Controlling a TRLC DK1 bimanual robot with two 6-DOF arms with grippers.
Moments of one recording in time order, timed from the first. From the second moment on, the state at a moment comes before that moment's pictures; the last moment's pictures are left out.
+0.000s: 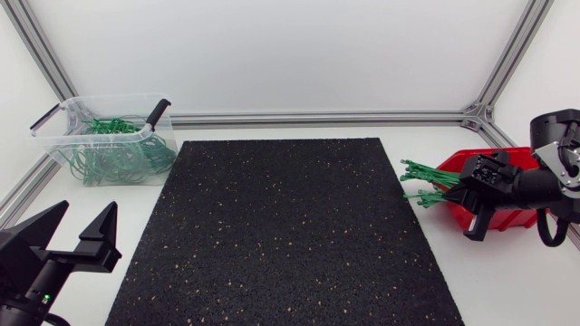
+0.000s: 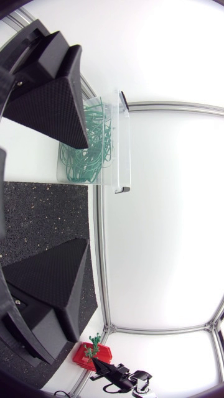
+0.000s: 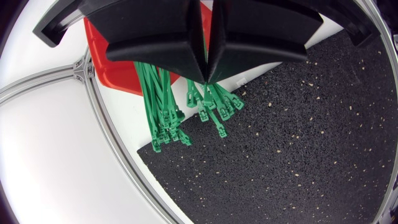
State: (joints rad) left arm -0.03 0.05 0.02 -0.01 0.00 0.00; right arm -0.29 1.38 0.73 -0.36 -0.36 -1.24
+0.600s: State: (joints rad) left arm -0.03 0.05 0.02 -0.01 0.00 0.00; right arm -0.43 1.48 1.01 -0.78 -0.57 -1.39
